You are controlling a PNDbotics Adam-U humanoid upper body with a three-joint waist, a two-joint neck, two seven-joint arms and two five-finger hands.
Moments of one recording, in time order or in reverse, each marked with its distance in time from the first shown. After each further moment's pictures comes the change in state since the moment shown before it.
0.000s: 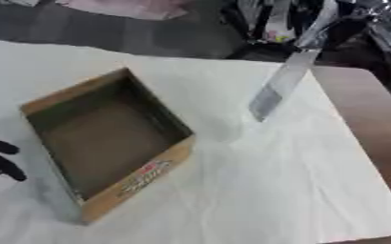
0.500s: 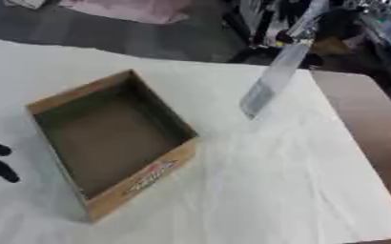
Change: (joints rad) left arm -0.003 0.017 0.001 0.000 0.019 -0.001 -0.001; right arm -0.019 0.009 -0.006 -0.007 0.015 -0.001 -0.001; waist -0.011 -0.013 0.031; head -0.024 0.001
